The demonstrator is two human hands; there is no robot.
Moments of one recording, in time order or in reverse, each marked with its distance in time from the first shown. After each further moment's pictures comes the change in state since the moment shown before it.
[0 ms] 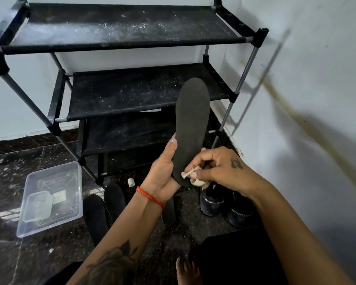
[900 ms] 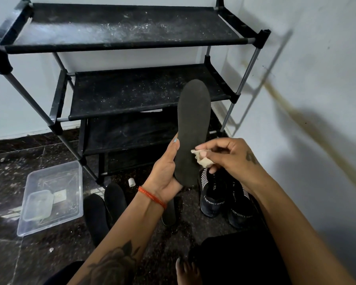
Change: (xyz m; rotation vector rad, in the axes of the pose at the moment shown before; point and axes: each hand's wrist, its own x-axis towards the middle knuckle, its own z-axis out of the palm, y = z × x) left_hand 0.001 -0.001 0.003 0.010 0.004 0.019; right_hand 0.003 0.003 -0.008 0.212 0.255 -0.043
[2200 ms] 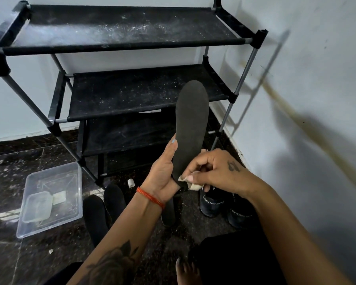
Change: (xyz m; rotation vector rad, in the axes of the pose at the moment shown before) left_hand 0.002 -0.001 -0.005 -0.008 -0.022 -0.003; right_hand -0.006 -0.004 0.011 -0.316 -0.338 -0.003
